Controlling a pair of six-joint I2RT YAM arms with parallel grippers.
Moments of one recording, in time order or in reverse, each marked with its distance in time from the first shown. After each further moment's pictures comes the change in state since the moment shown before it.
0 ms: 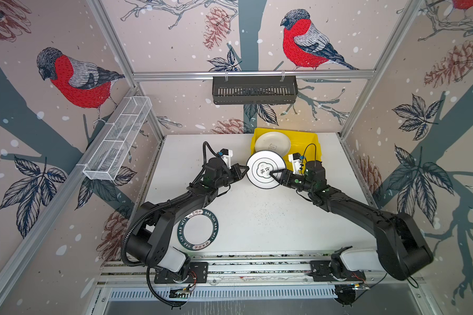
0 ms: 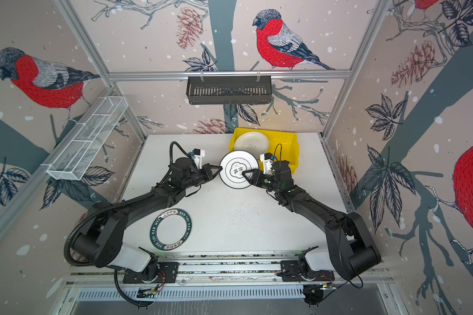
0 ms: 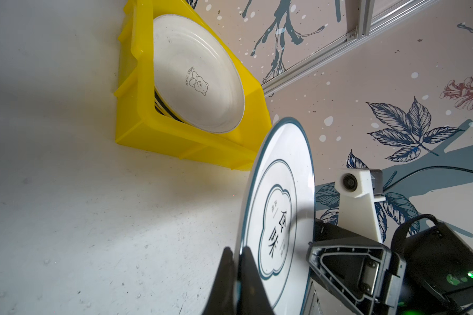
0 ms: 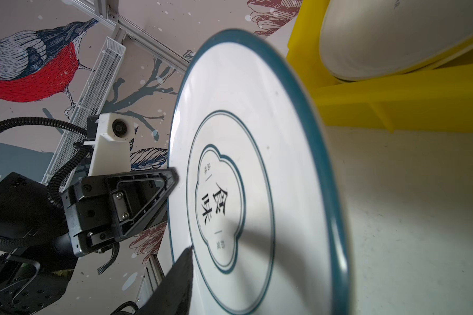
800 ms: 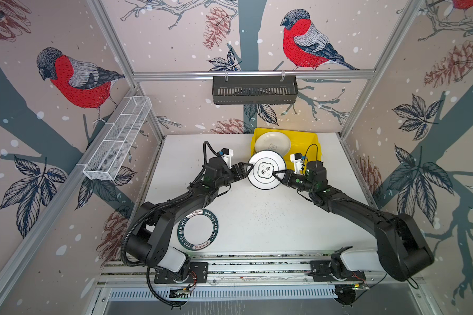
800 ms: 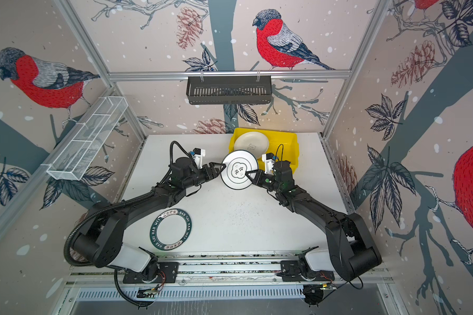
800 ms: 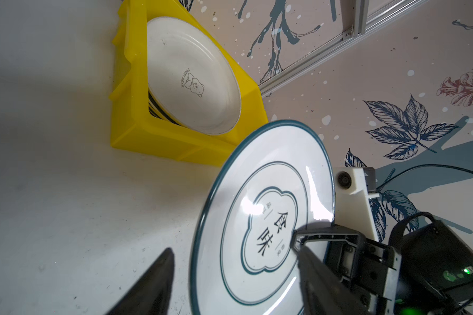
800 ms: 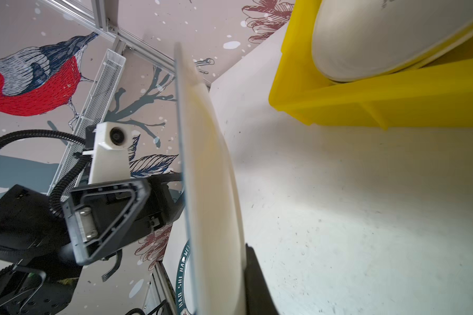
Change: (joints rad) left arm -0.003 -0.011 0.008 -0.005 -0.010 0.012; right arm -0.019 -0.008 0.000 -0.001 0.010 0.041
